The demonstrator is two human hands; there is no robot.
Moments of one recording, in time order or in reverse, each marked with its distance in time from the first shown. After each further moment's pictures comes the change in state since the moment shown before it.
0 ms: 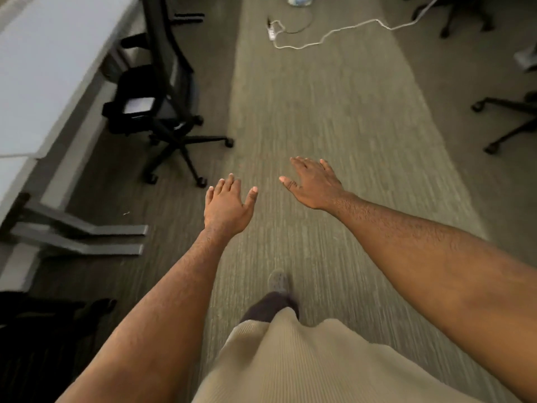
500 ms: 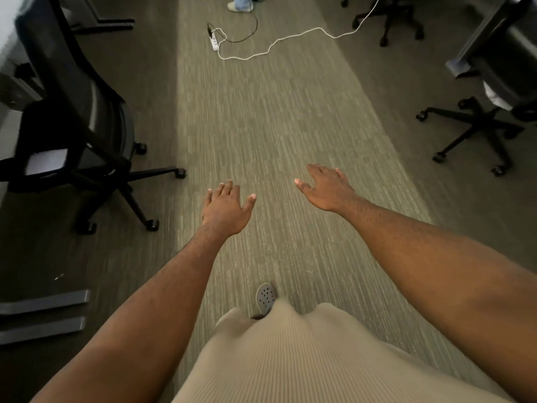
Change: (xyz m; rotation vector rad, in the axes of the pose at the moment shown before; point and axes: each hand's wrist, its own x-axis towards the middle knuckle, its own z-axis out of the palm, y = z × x) left_hand 0.257 0.096 0.016 0.055 -0.199 0.194; right_hand 0.164 0.168 -0.068 0.033 -0.047 0.280
